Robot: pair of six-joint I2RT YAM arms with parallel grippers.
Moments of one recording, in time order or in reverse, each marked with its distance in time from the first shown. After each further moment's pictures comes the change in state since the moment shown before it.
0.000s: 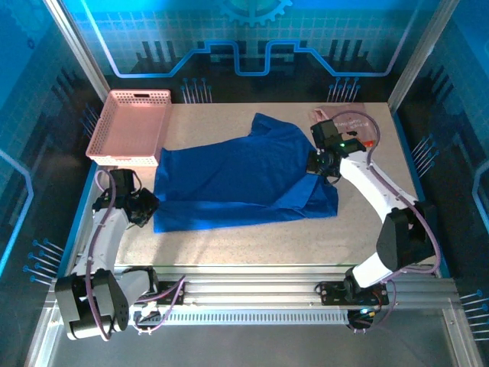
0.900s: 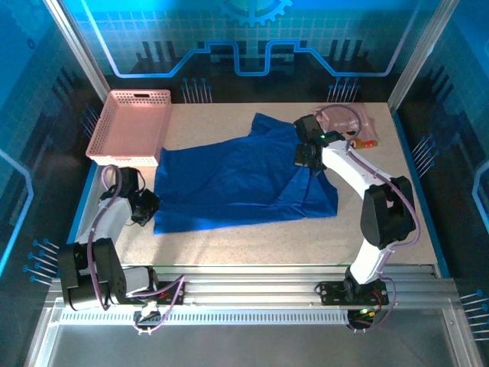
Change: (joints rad) left arm 0.004 0.185 -0.018 0.117 -0.053 0.013; right arm 0.049 0.211 0.131 0.071 0.098 0.077
